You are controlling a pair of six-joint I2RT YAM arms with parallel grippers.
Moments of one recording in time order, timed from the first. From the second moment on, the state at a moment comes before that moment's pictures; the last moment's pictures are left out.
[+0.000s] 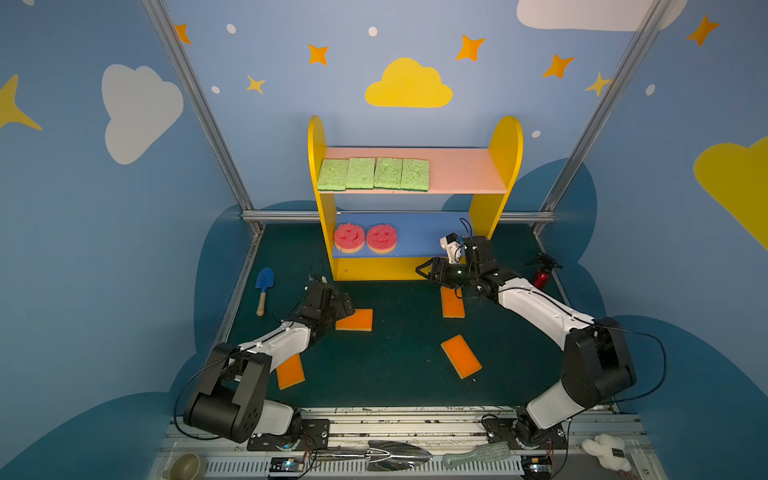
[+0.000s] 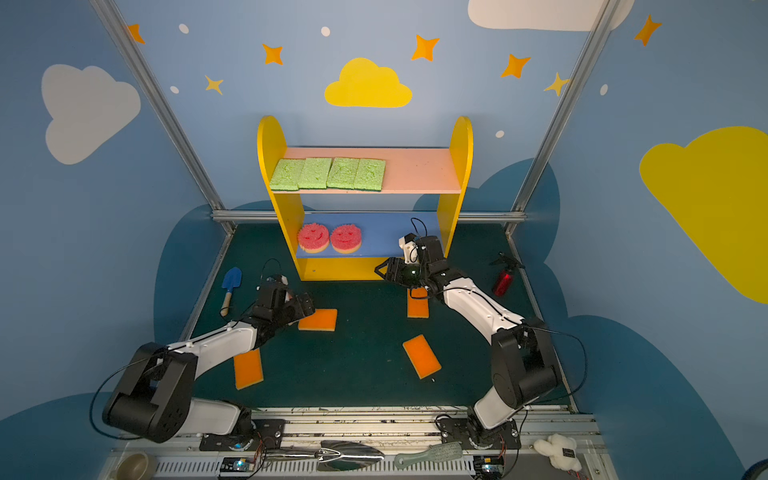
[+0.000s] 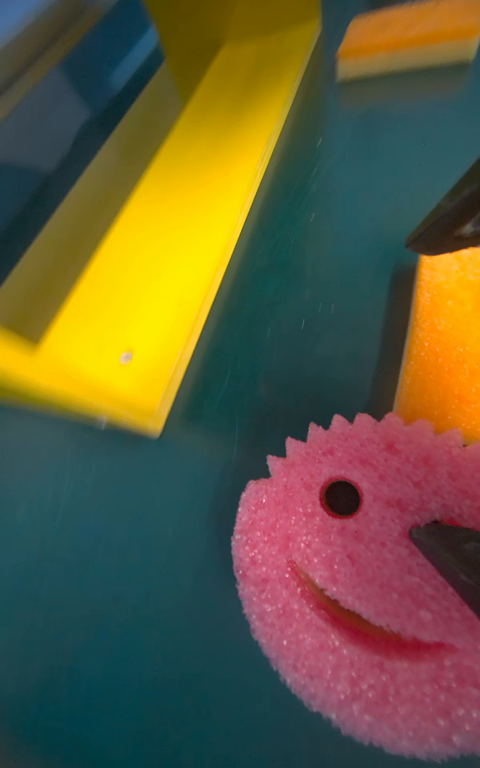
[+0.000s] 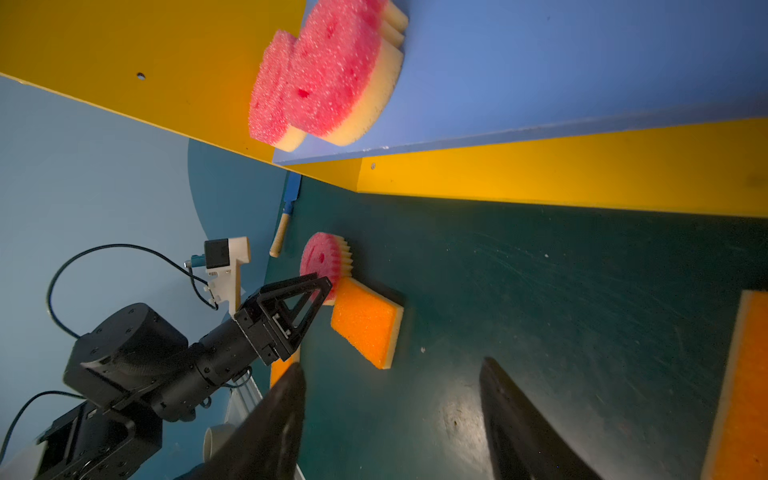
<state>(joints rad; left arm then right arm) -0.31 1.44 0.59 0.09 -0.01 -0.60 0.44 1.59 1.14 -0.19 -0.52 0.62</state>
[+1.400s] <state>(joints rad) -0.43 1.56 0.81 -0.17 0.09 -0.55 0.30 1.50 0.98 -0.22 -0.59 0.63</state>
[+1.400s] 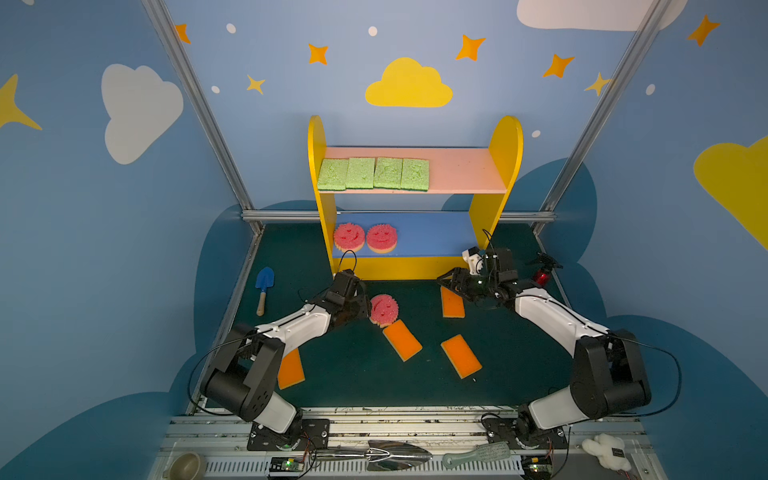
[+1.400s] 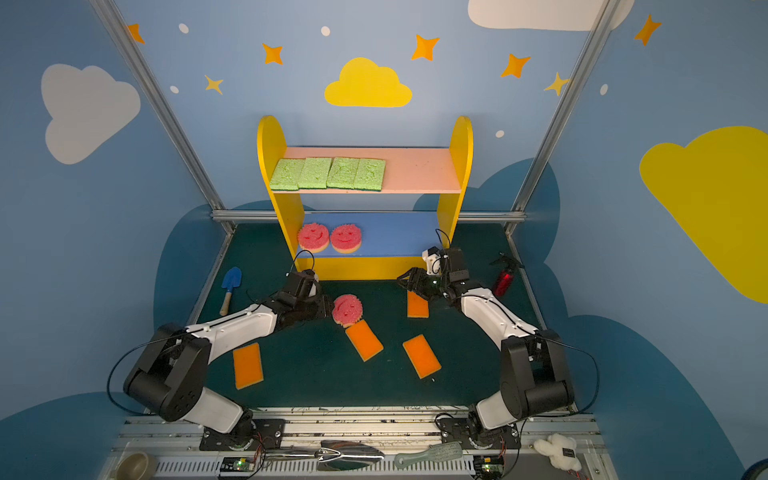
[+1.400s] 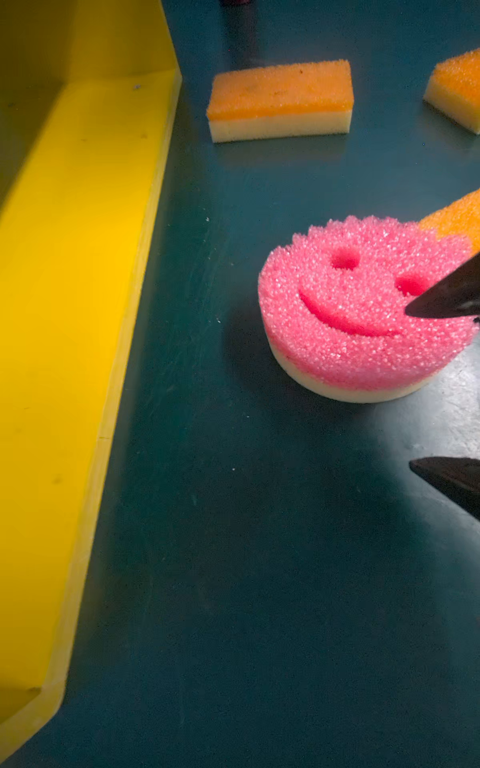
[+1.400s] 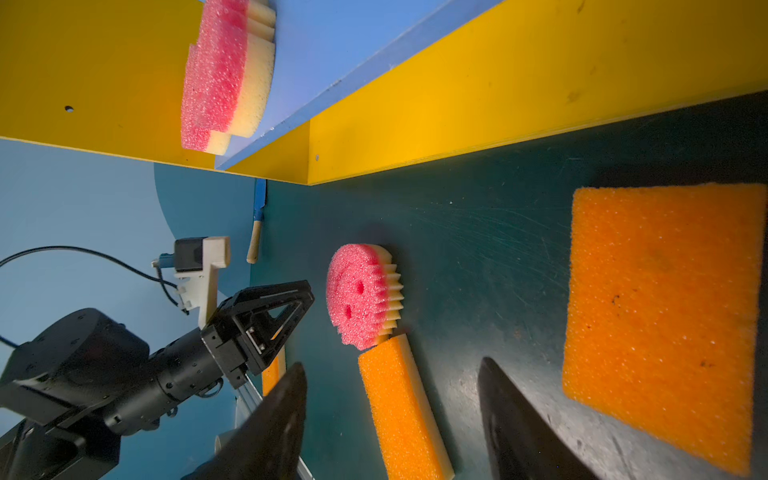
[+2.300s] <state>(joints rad) -0.39 1.73 0.88 -0.05 0.27 -0.52 0.30 1.51 0.98 -0.23 -0.60 0.62</state>
